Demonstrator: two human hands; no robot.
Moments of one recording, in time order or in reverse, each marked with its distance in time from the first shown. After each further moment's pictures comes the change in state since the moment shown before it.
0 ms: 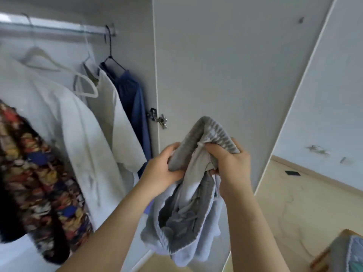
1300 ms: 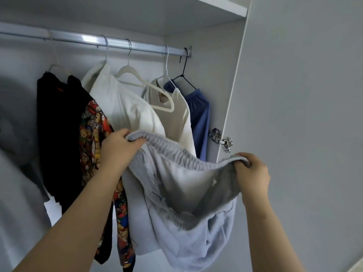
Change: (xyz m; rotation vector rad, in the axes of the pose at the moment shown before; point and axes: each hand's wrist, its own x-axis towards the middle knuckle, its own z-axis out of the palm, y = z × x) left_hand 0.000 -0.067 -0.222 0.206 0.755 -0.248; right_hand 0.048 0.063 0.123 -0.564 -0.052 -0.117
